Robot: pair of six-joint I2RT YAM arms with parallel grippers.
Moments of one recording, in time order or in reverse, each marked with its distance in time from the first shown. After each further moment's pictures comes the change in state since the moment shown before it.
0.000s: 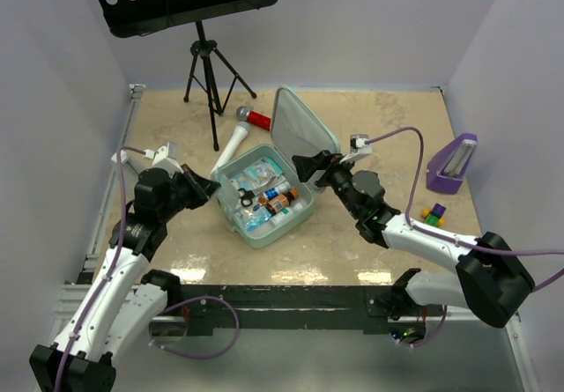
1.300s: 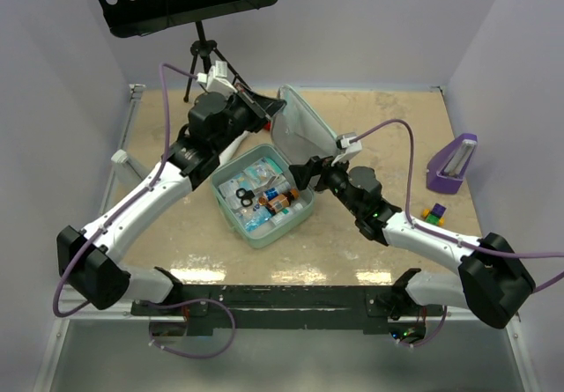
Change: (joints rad) left arm -0.323 0.665 0.653 0.395 -0.161 -0.308; right arm -0.004 -0.006 0.039 -0.158 -0.098 -0.193
